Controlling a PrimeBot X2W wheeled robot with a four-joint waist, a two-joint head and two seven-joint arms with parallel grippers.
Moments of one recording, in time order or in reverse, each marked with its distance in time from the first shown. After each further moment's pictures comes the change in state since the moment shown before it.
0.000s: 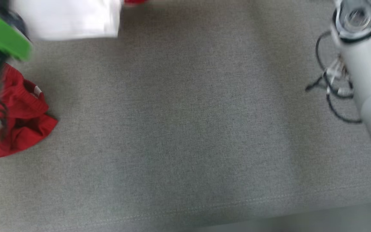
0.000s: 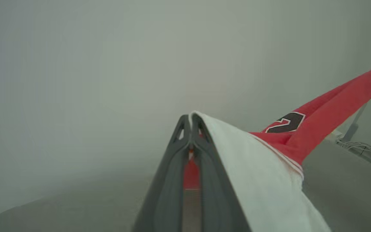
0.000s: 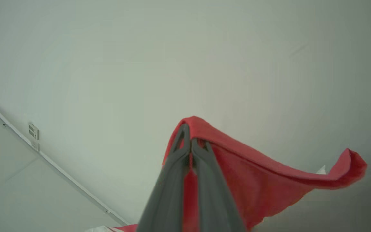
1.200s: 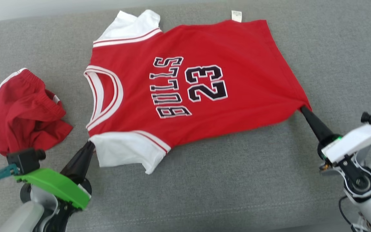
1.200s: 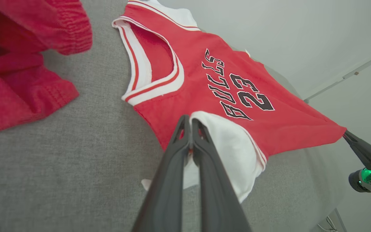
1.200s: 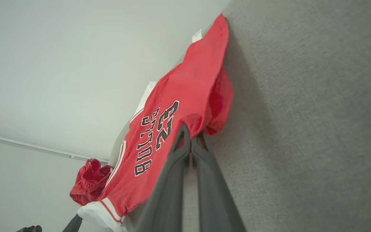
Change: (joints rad) left arm 0.695 -0.025 -0.109 -0.118 -0.335 0.000 -0.133; right arm 0.806 -0.254 0.098 -0.274 0.155 0.009 0.032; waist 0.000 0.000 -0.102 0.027
